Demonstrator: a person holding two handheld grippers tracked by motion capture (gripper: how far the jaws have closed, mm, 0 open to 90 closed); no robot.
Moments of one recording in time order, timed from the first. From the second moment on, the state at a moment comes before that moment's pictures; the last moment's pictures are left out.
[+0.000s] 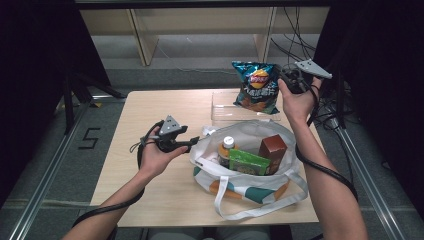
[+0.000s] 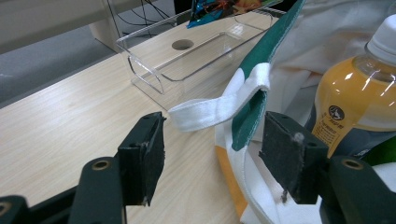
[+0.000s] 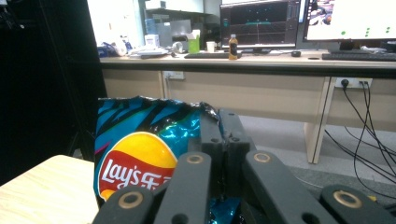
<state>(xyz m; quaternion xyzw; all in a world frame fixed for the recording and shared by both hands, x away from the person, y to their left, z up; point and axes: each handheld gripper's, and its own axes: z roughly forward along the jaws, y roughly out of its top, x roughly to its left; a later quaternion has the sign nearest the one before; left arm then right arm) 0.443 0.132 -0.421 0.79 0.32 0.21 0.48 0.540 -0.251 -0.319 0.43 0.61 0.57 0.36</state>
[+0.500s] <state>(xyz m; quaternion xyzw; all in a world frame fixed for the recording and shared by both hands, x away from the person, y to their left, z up) 0.443 0.132 -0.422 0.79 0.32 0.21 0.48 0.558 -0.249 -0.315 0.44 0.61 0.56 0.35</state>
